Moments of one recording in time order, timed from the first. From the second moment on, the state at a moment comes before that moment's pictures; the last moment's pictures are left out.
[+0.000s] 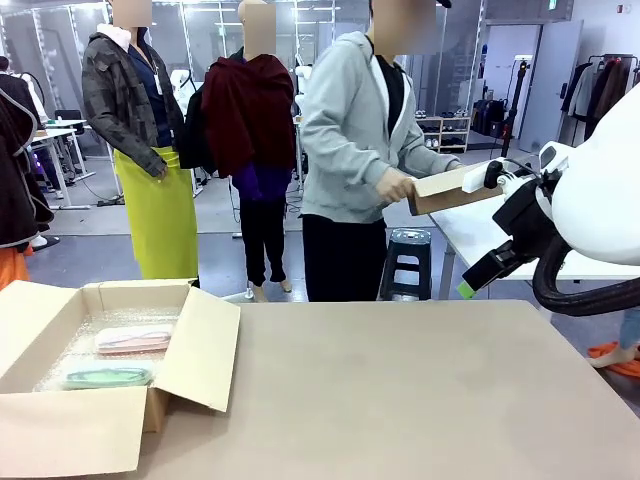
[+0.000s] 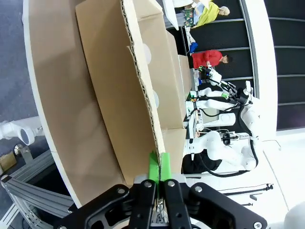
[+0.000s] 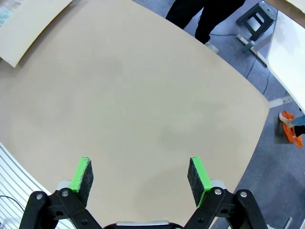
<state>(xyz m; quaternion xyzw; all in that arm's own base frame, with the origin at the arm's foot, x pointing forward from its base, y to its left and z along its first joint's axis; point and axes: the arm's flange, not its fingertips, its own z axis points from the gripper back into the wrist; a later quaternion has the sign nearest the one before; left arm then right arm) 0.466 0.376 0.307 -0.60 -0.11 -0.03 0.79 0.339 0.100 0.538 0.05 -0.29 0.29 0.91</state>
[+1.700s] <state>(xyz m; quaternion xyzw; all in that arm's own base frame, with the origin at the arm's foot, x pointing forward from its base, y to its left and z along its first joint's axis) 0.473 0.376 0.346 -0.55 -0.12 -0.06 0.83 0.339 0.101 0.538 0.05 -0.29 0.29 0.91</state>
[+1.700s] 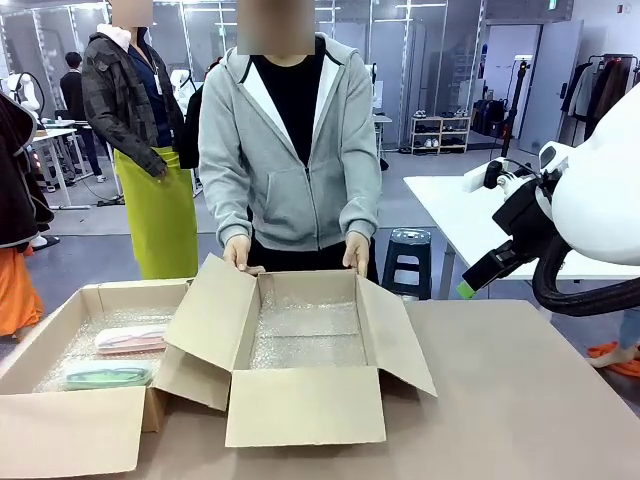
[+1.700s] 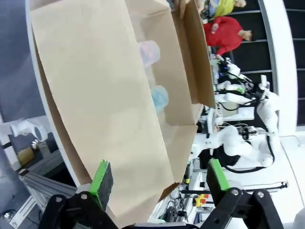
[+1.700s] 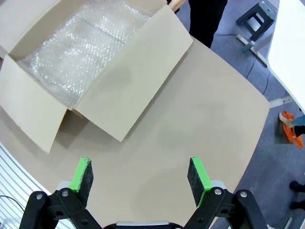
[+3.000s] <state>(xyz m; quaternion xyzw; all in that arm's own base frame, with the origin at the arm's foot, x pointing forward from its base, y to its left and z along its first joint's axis) 0.340 0.040 0.574 -0.17 -0.29 -0.43 0.84 0.339 0.101 0.538 0.05 -0.29 0.29 0.91</state>
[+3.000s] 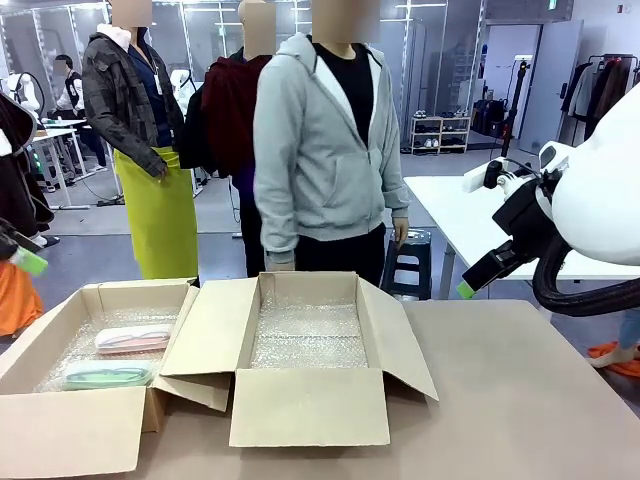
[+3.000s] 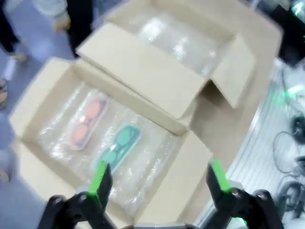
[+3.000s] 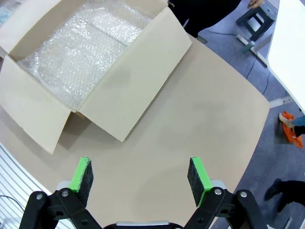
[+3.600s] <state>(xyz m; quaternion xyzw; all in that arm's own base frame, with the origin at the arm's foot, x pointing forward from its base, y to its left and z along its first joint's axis) 0.315 -0.005 0.553 -0.14 -0.30 -0.50 0.80 0.339 0.100 0.538 0.05 -0.29 0.29 0.91</state>
